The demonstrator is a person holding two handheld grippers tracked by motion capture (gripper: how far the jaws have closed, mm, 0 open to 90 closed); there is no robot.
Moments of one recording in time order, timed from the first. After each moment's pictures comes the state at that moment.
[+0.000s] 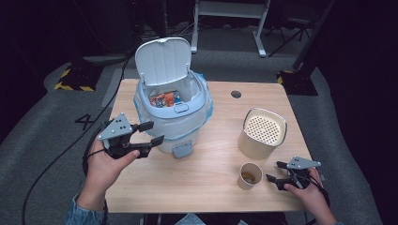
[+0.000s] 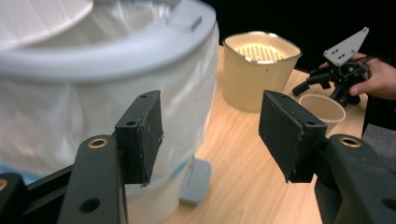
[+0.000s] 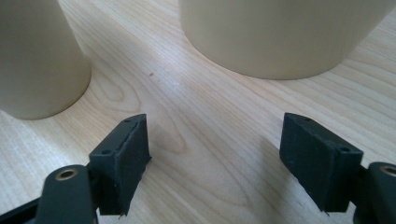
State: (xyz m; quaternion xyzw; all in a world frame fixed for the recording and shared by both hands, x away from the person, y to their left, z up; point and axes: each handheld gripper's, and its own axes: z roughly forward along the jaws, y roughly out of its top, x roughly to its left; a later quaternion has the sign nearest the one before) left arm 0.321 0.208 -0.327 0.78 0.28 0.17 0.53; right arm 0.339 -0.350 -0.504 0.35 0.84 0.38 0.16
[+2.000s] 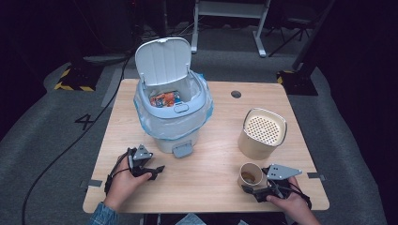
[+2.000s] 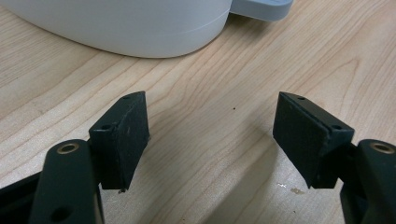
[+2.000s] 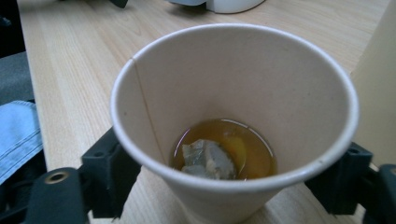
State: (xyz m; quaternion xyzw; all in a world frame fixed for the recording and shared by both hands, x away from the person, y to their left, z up) left arm 0.350 0.205 -0.504 0.85 0.37 0.12 0.37; right arm 0.310 -0.270 -0.490 0.25 0.84 0.47 0.11
